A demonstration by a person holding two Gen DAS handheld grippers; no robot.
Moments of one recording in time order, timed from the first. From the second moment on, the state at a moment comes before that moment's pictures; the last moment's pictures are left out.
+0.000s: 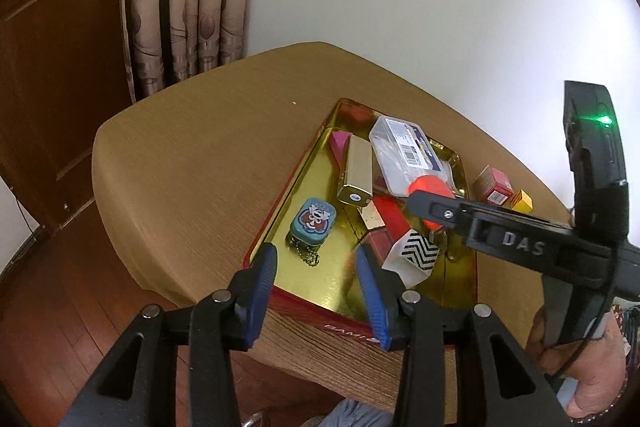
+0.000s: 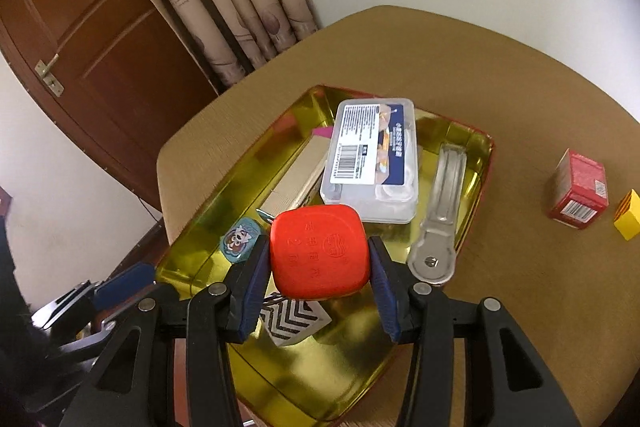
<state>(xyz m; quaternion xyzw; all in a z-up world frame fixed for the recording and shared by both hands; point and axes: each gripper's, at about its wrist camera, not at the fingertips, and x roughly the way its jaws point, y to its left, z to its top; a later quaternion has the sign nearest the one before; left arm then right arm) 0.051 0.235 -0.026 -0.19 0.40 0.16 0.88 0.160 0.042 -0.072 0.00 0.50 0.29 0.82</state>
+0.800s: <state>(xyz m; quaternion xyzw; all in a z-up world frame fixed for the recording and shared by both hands) 0.060 0.188 -0.026 -0.11 0.42 0.14 0.89 0.097 -0.233 -0.112 -0.10 0.39 -0.10 0.91</state>
